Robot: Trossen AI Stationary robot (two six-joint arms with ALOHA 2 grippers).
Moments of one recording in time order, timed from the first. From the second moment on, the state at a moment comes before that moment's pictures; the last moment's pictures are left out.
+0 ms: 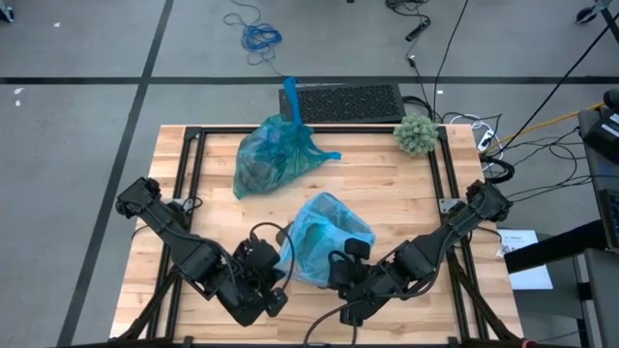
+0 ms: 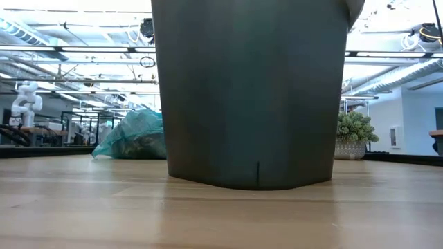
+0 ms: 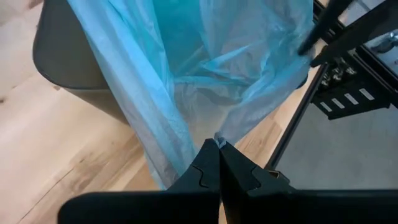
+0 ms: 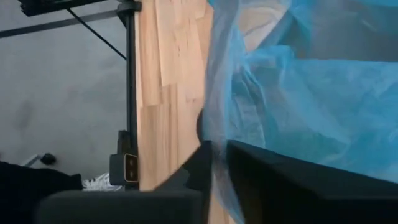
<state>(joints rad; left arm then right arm) -0.69 1.73 1.83 -1.16 -0.51 -1.30 0.62 1.83 1.86 -0.95 0.37 0.69</state>
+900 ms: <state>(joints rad) -0.70 1.75 1.83 -1.12 -0.56 -1.30 0.65 1.86 1.86 -0.79 0.29 0.68</state>
